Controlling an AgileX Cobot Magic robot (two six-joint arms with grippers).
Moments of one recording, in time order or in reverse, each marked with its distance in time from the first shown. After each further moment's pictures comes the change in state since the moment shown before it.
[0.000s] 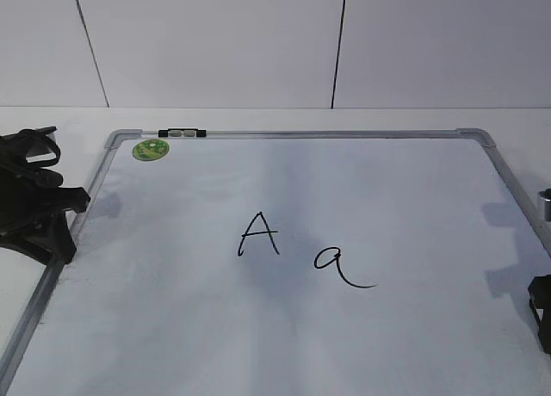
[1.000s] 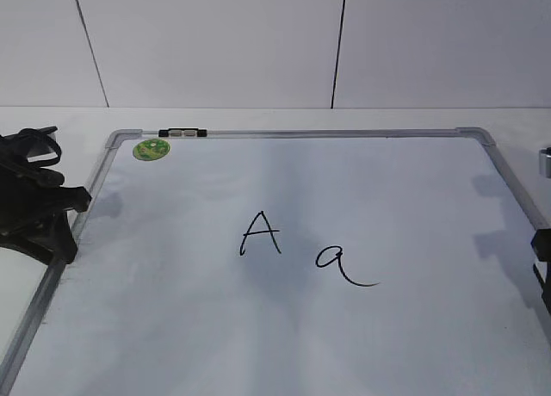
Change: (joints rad) left arm 0.000 0.000 0.000 -0.005 0.002 0.000; right arm 0.000 0.008 -0.174 -0.002 0.182 0.000
